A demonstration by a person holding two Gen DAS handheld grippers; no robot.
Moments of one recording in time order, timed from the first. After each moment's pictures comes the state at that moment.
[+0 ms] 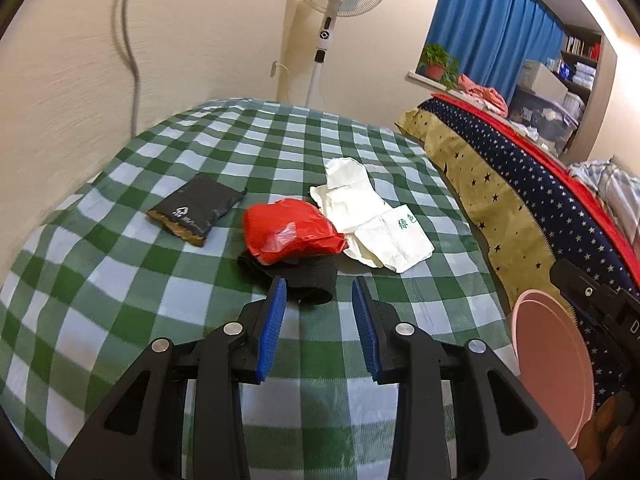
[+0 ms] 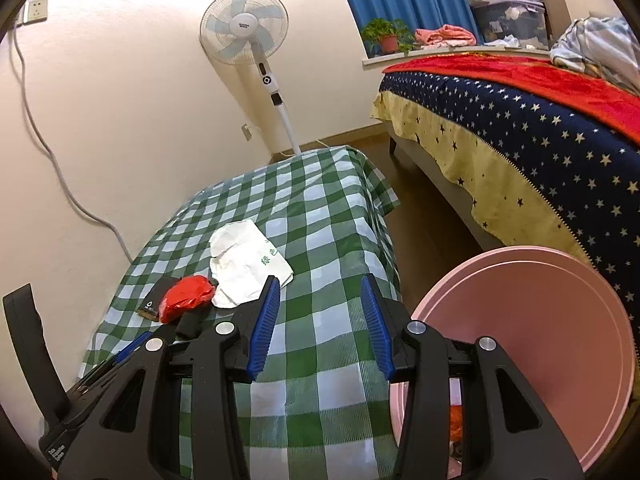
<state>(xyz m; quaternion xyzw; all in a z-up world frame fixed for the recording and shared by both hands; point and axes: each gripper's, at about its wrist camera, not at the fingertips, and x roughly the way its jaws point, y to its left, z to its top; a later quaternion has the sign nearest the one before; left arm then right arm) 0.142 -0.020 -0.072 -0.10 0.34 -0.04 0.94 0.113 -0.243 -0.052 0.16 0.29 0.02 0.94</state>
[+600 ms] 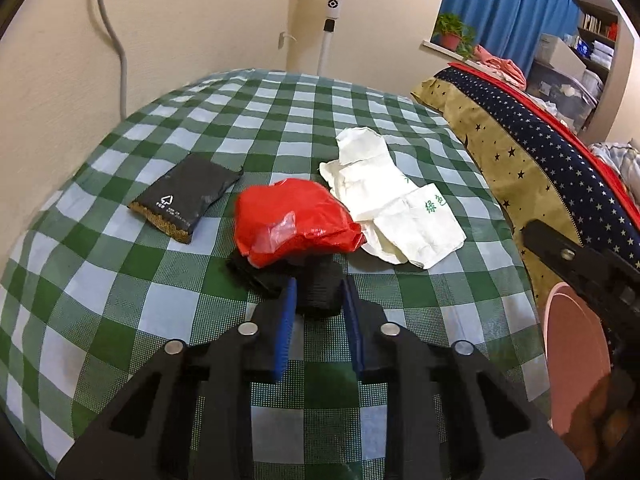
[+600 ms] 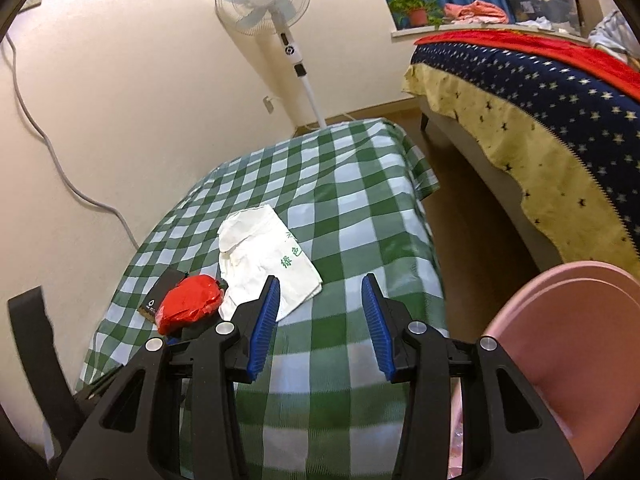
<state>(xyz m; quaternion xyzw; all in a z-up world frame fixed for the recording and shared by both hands) 0.174 -0.025 -0.087 -0.09 0.39 -0.02 0.92 0.183 -0.220 -0.074 0.16 0.34 0.07 0.92</state>
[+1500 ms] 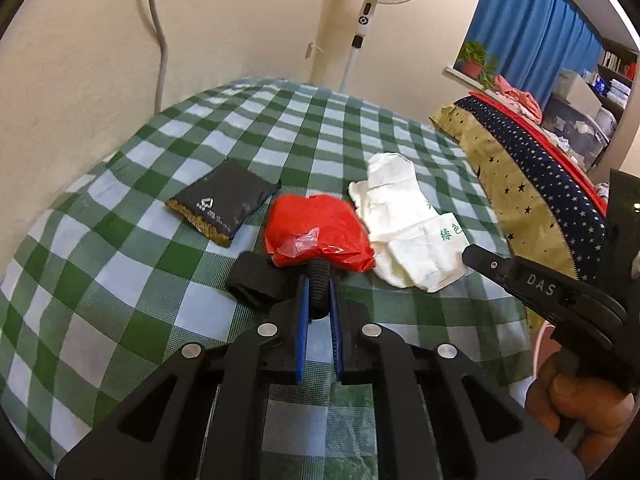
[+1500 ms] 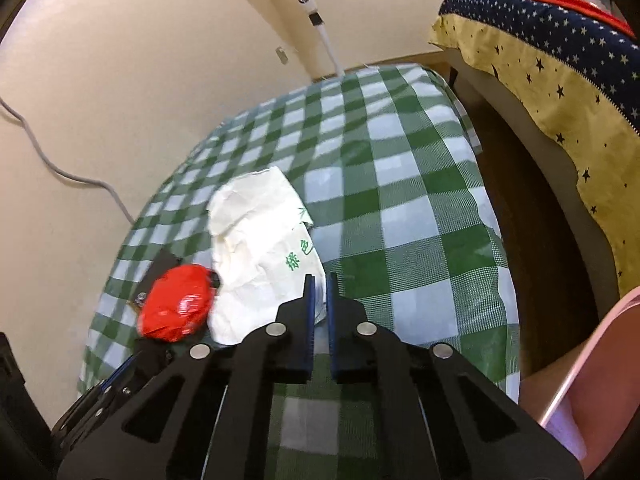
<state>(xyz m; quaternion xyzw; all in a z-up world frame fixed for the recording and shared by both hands) 0.163 -0.004 -0.073 -0.13 0.37 0.01 0.92 0.232 -0.199 -0.092 0.16 0.40 0.12 0.89</state>
